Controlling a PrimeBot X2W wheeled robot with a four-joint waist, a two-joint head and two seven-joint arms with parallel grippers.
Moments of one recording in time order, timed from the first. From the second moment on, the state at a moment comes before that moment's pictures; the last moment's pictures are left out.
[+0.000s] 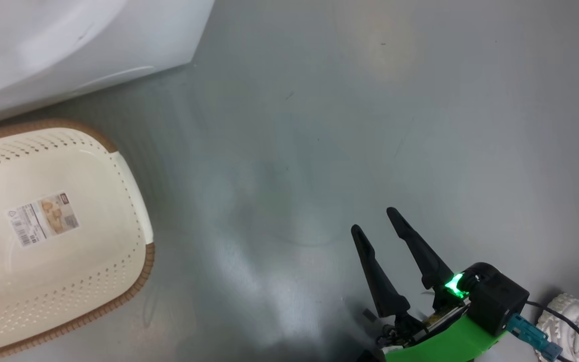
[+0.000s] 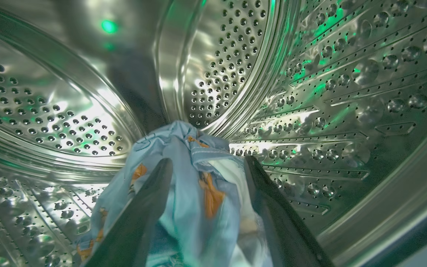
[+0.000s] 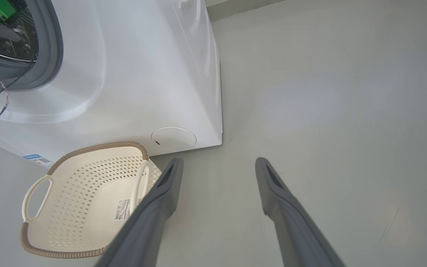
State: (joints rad) left arm -1.27 0.65 -0.36 0.55 -0.61 -0.12 -0.05; right arm -0.08 -0.04 0.31 -0.10 0.31 0.13 -0.26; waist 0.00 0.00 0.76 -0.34
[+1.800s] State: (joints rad) left arm -0.71 0.43 -0.38 0.45 -0.63 -0.08 -0.25; right arm -0.14 -0.05 0.15 0.09 0.29 0.13 -0.26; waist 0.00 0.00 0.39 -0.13
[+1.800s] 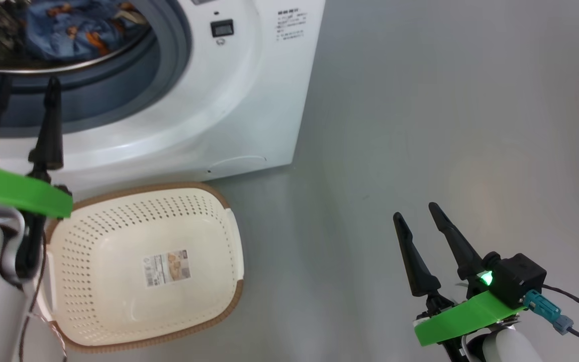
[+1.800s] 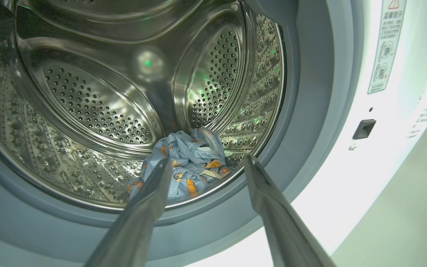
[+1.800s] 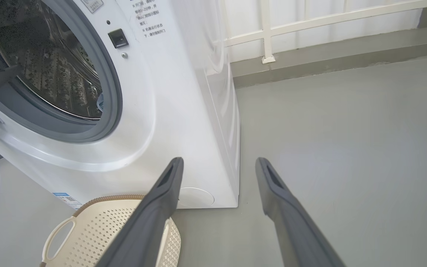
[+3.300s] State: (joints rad) left arm 0.13 0.16 0.14 0.03 -0.22 -0.08 -0.25; right arm 0.01 -0.05 0.08 0.16 0.24 0.13 -0.26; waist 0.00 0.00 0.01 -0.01
